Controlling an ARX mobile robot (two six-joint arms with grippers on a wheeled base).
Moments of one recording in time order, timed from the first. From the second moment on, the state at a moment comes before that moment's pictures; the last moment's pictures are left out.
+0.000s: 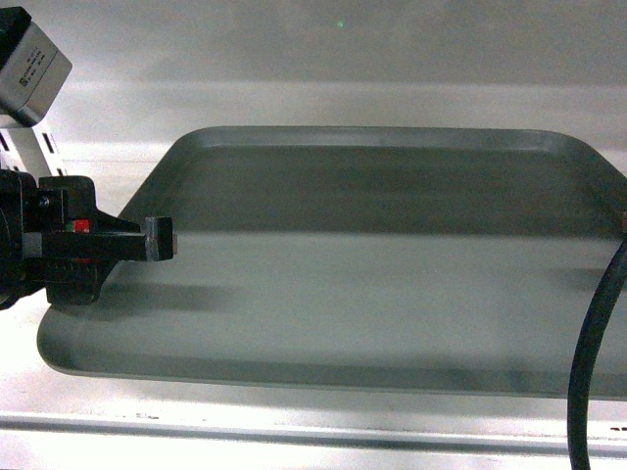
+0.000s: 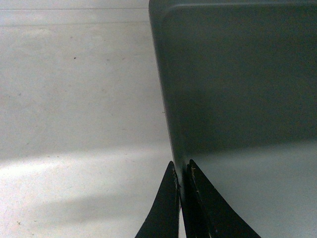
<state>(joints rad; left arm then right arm) -0.32 1.35 0.55 0.31 -0.10 -0.13 0.17 1.36 0.59 0.25 0.05 0.11</state>
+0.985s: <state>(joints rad) -0.32 1.35 0.55 0.31 -0.10 -0.13 0.17 1.36 0.59 0.25 0.05 0.11</state>
